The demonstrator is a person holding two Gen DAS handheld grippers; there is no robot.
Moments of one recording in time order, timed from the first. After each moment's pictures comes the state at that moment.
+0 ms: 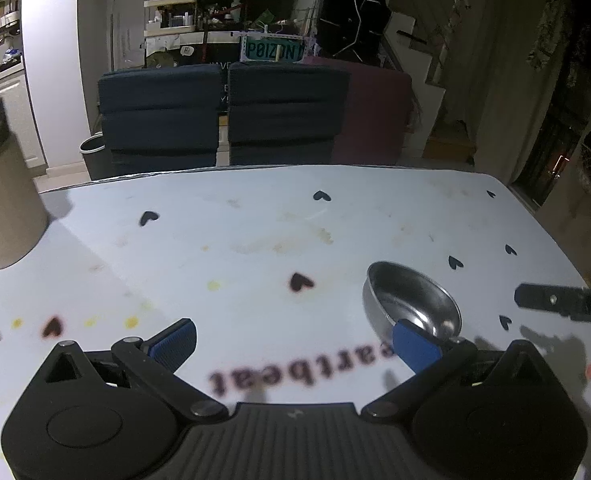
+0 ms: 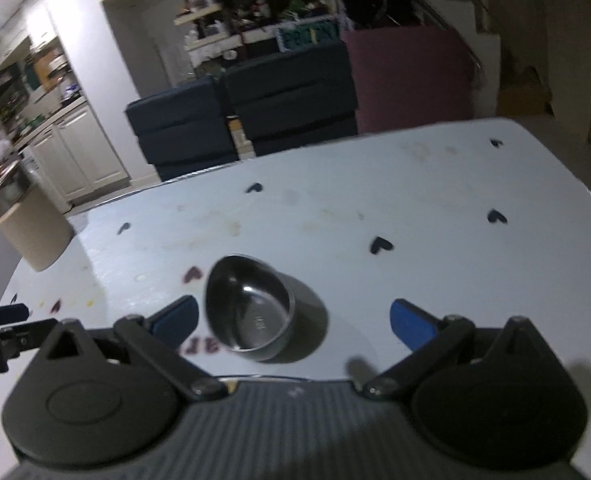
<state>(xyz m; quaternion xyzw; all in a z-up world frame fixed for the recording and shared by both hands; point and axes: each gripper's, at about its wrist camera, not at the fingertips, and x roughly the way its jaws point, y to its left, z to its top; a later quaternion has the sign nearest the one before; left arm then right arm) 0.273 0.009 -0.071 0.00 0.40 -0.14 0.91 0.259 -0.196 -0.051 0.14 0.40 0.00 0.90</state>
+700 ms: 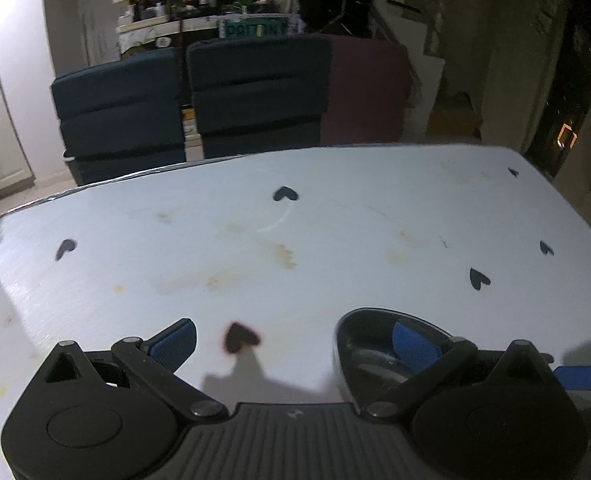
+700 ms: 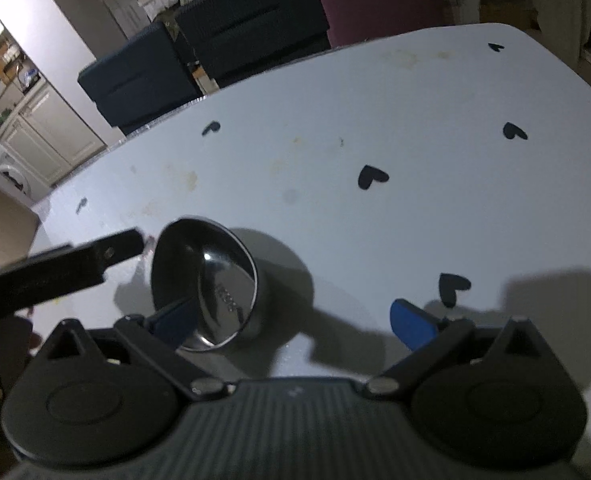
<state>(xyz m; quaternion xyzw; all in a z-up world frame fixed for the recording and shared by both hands) 0.358 -0.083 -0.129 0.05 0.42 -0.14 0.90 0.317 -0.207 -0.115 0.18 0.50 -0.01 0.85</state>
